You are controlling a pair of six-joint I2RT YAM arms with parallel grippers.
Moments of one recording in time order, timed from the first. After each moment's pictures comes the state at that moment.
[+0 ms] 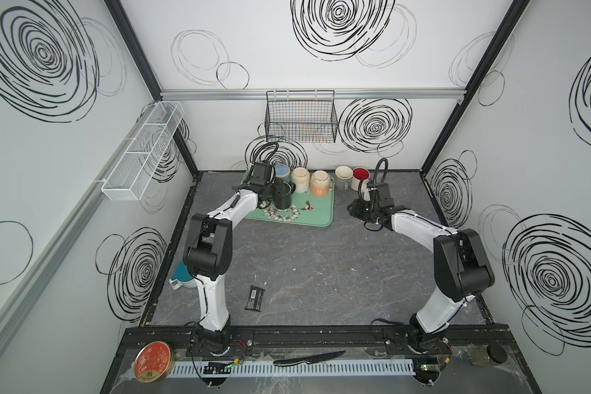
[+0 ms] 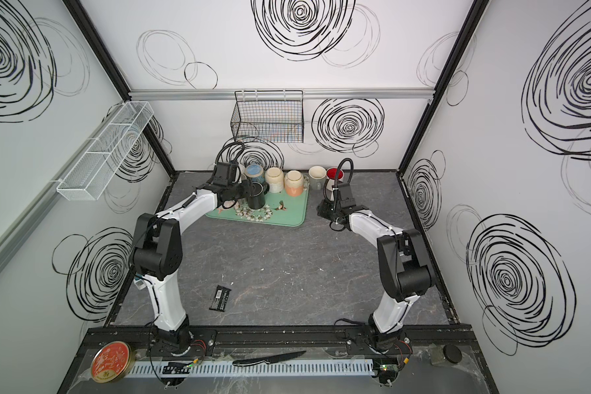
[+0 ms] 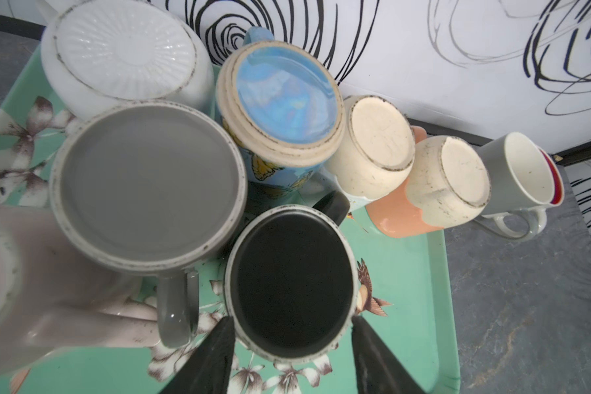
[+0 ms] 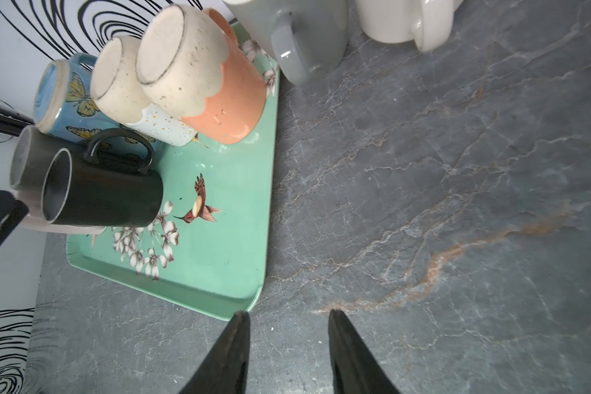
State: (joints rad) left arm -0.22 2.00 1.54 -0.26 0.10 -0.42; right arm 0.30 1.72 1.11 -0.15 -0.18 0.54
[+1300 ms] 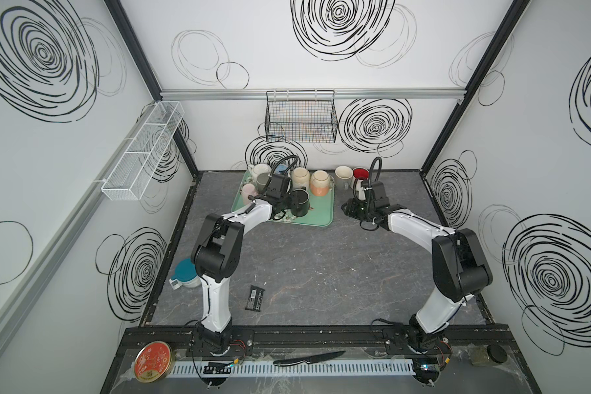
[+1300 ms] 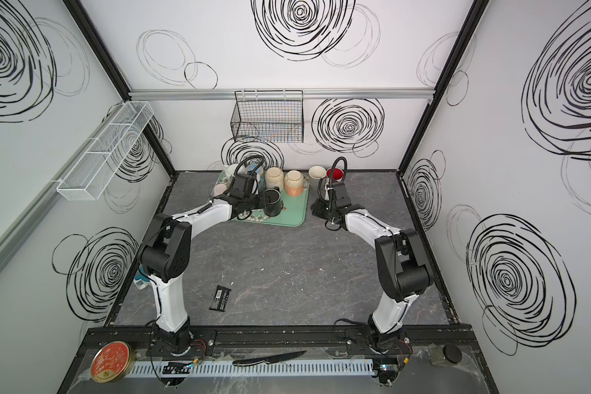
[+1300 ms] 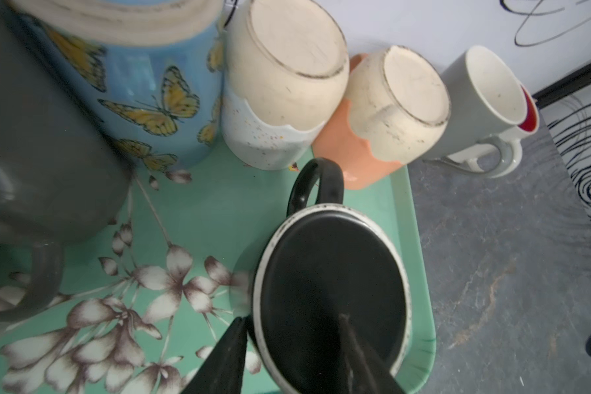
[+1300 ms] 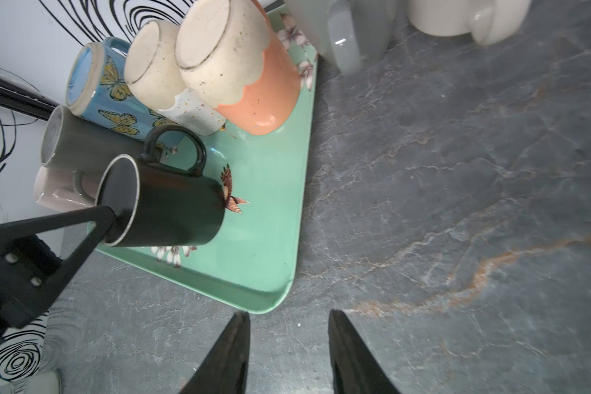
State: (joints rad) left arm -0.37 1.99 1.42 -0.16 0.09 -0.39; right arm 0.36 1.75 1.15 -0.15 -0.20 0.53
